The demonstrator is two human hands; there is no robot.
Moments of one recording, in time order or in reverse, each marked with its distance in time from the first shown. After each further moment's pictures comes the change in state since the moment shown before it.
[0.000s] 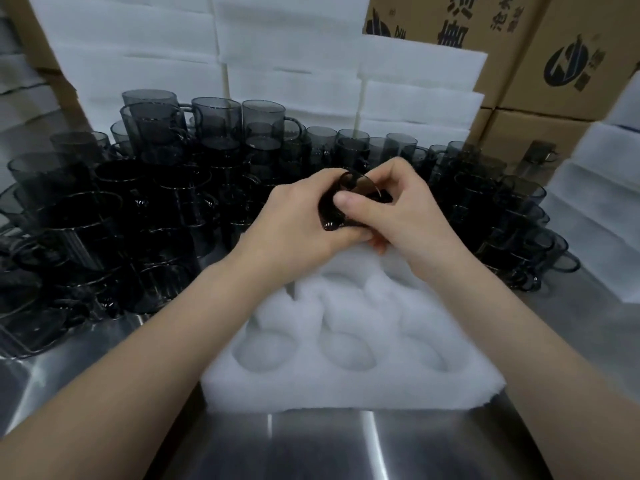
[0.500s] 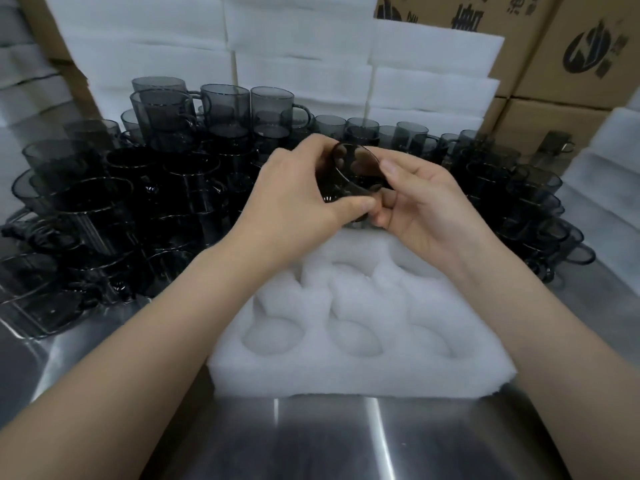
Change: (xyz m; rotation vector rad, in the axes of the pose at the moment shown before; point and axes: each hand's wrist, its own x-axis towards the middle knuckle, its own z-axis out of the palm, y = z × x) left_hand -0.001 0.013 -0.012 0.086 0.078 -0.075; right_hand 0.003 -0.001 -0.010 0.519 -0.216 0.110
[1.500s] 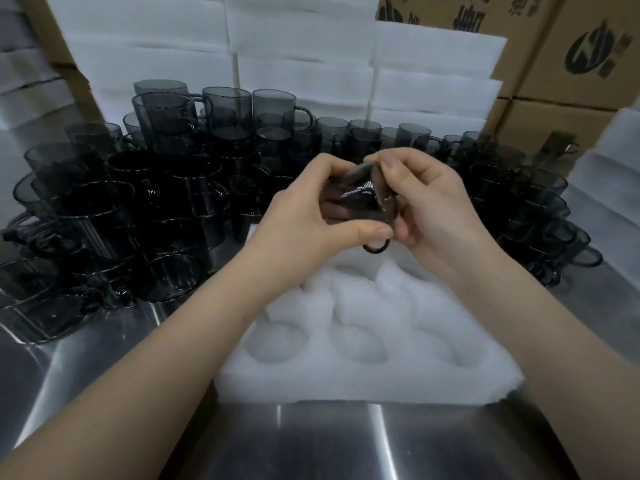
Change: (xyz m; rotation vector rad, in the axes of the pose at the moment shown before) left_hand -0.014 -0.008 0.009 -0.468 -0.150 -0.040; right_hand -0.004 0.002 0.010 -0.186 0.123 -0.113
